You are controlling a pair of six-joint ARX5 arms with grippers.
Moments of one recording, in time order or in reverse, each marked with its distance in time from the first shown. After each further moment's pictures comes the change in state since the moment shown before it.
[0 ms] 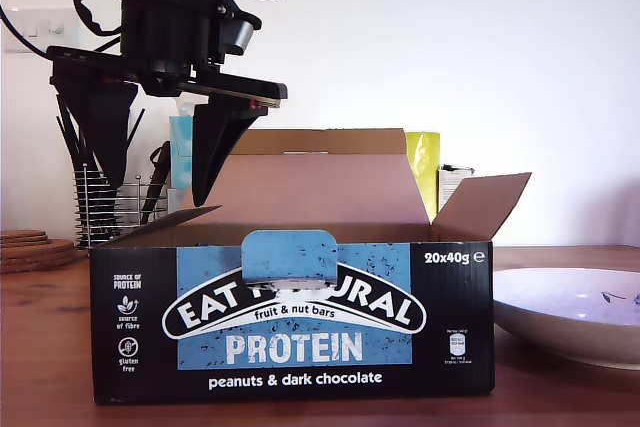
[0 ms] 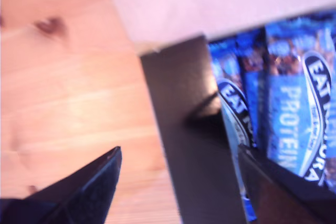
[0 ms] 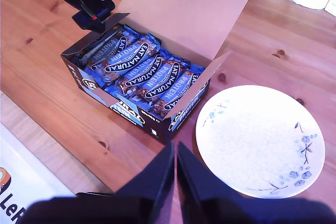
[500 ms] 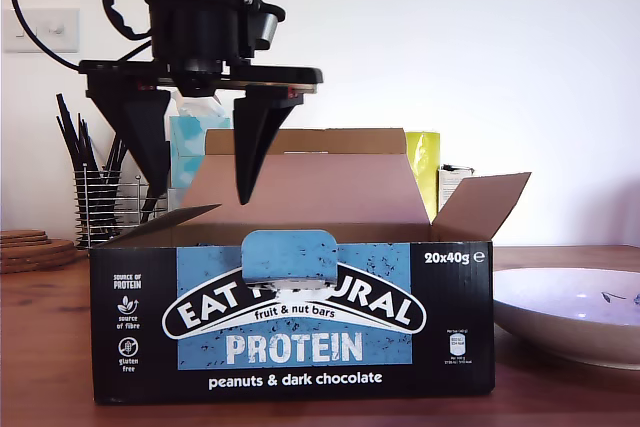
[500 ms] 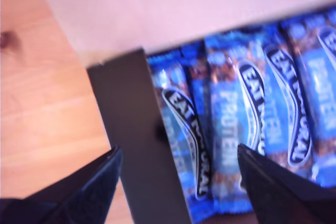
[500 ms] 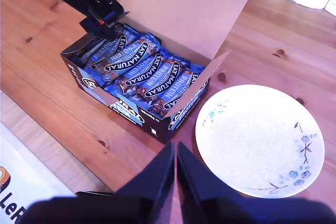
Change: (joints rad) left arm -0.018 0.004 0.000 0.058 0.076 0.001; right arm 0.000 0.000 0.000 -0.002 0.000 -0.003
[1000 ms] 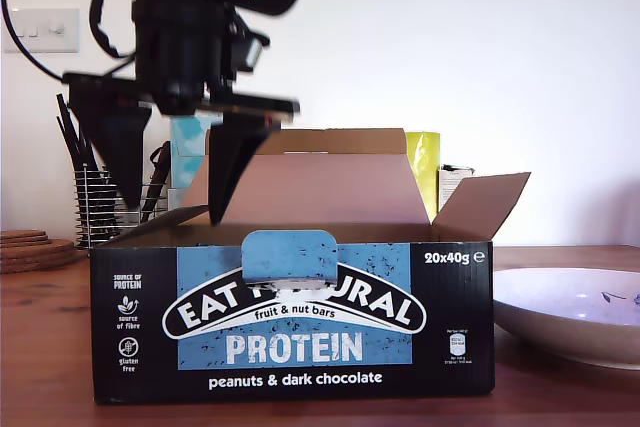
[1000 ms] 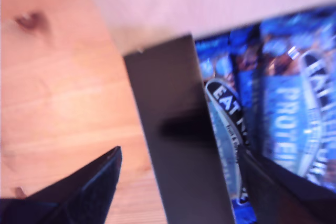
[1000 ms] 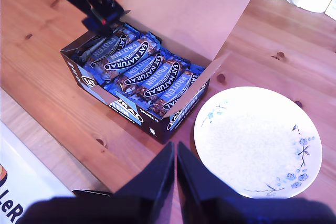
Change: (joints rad) left arm 0.026 0.060 0.000 -0.029 -0.022 0.014; right arm 0.000 0.000 0.000 0.000 0.000 -0.022
